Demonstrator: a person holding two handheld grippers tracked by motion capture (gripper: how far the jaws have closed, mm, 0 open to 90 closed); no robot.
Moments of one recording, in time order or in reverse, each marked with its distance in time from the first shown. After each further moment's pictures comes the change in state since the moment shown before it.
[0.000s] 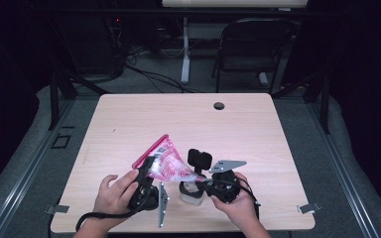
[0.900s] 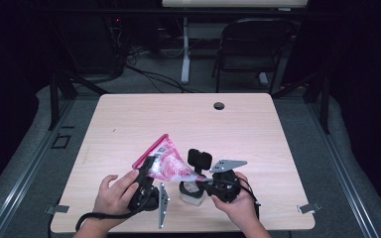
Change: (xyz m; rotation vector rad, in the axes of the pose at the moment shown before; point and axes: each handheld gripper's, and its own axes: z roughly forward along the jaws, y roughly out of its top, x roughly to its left) left arm 0.001 0.001 -0.002 -0.003 0.012 0.010; right arm -0.001 0.000 0.000 -0.007 -0.006 0.002
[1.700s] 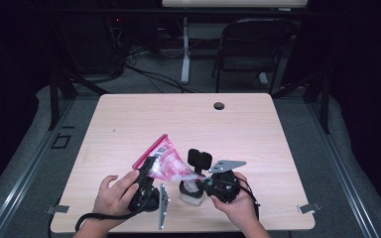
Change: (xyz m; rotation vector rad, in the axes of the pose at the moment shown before) left arm 0.001 0.001 -0.002 -0.006 0.007 0.012; right arm 0.002 0.000 0.001 0.003 -0.004 -0.009
